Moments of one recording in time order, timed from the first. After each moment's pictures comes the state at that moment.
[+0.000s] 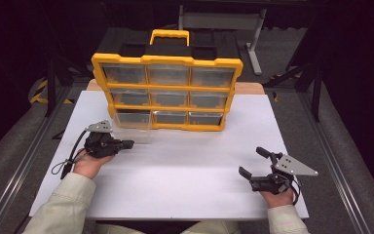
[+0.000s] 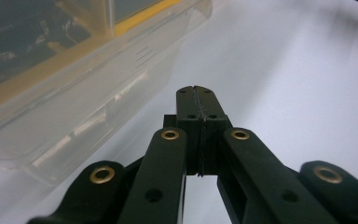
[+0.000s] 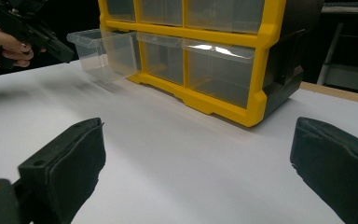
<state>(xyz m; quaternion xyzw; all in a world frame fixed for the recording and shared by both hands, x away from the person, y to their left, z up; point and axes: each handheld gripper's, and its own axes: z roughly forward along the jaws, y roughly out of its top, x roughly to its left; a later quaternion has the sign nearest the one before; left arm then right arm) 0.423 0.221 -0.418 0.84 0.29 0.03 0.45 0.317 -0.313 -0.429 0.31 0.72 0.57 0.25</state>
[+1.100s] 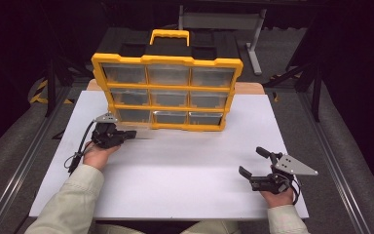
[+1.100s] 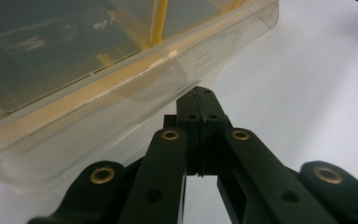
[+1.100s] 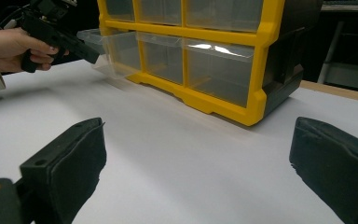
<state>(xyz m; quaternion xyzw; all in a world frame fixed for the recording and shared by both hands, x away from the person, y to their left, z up) 0.458 0.212 -0.429 0.82 0.35 0.06 0.46 0.318 -0.314 -0.430 0.31 0.71 0.58 0.25</state>
